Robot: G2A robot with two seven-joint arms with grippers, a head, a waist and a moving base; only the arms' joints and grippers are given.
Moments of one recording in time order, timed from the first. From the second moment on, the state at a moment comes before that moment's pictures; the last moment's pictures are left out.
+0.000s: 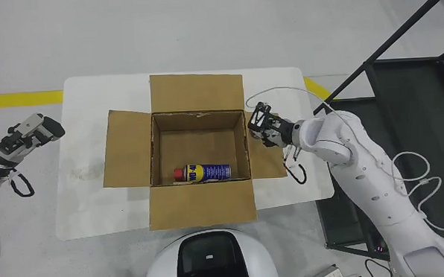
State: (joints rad) left arm 1.21 -0.97 -1.82 -1.39 -0.45 -0.41 -1.18; right arm -1.08 -0.97 1.18 -1.78 -0.95 -0.55 0.95
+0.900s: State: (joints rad) left arm 1.21 -0.97 -1.82 -1.39 -0.45 -0.41 -1.18; right arm -0.69 -1.16 0.62 -1.37 -0.95 -0.49 0.92
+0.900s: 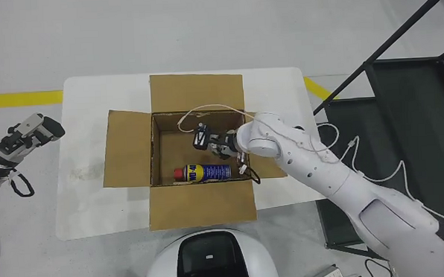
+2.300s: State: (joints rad) left arm 1.21 -0.97 -1.82 -1.39 -0.45 -0.41 -1.18; right arm -0.98 -1.06 1.03 -1.80 -0.87 -0.65 1.03
